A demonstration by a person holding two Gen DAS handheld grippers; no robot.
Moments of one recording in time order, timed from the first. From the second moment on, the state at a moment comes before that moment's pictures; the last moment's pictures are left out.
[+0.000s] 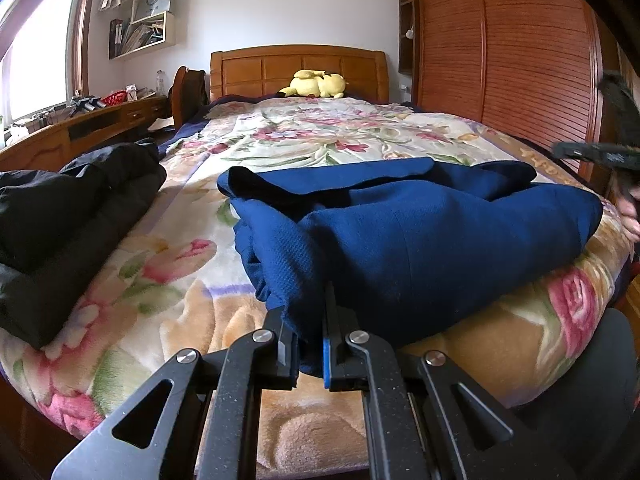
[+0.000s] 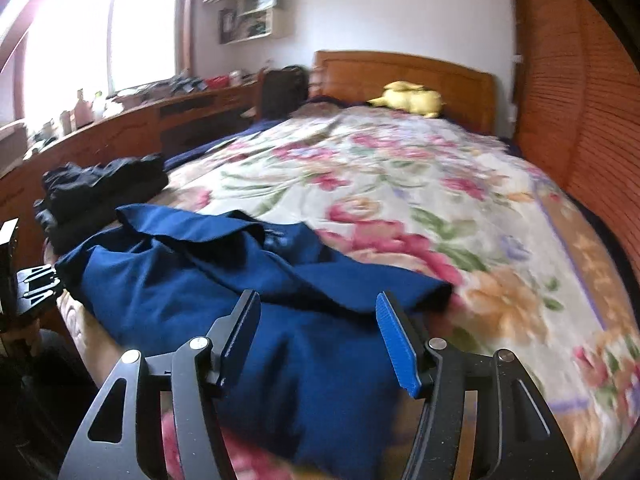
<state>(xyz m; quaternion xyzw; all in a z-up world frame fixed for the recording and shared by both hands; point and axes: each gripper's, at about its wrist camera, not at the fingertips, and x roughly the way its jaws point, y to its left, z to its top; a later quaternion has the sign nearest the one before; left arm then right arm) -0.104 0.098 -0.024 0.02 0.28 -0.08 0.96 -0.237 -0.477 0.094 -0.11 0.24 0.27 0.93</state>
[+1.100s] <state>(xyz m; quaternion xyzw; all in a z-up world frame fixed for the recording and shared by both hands) -0.097 0.104 -0.022 0.00 0.28 -0.10 0.96 -0.050 -0.229 0.094 -0.32 0.33 0.22 0.86</state>
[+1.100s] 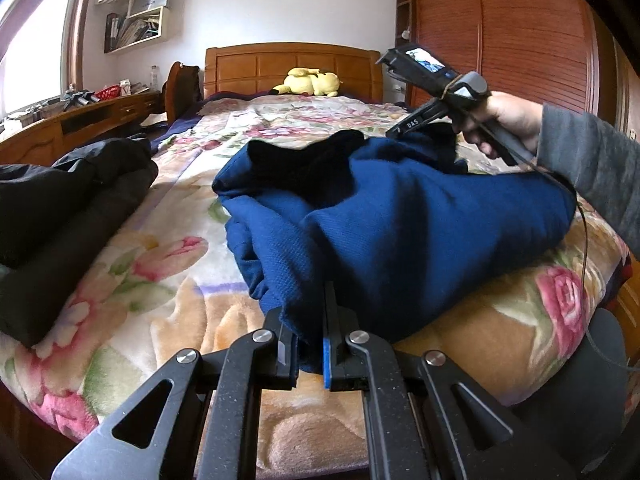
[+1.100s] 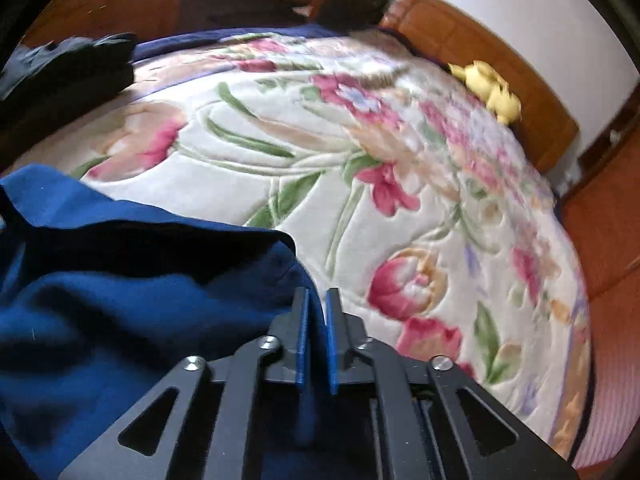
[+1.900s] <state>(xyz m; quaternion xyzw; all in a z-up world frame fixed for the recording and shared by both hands) -0.095 0.111 -0.024 0.00 0.28 -0.09 0.96 -0.054 -0.437 0.077 -0.18 0.39 0.15 0.89</state>
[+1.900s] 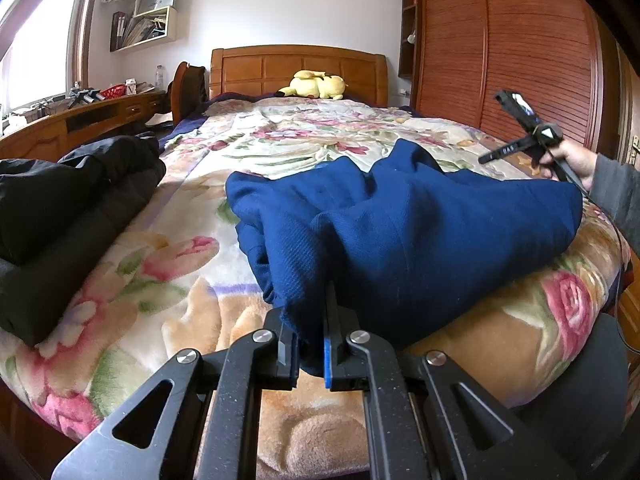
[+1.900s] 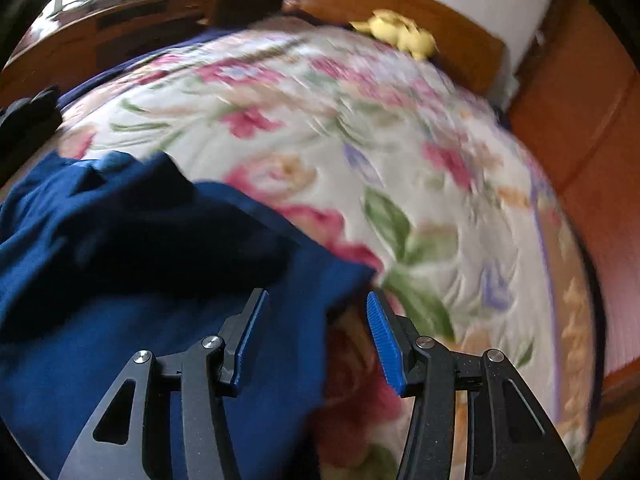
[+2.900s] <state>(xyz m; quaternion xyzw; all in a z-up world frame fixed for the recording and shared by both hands) -0.093 0.107 -0.025 0.00 0.29 -0.08 0.95 -0.108 -0.466 0.106 -0.16 0.30 0.17 0.92</state>
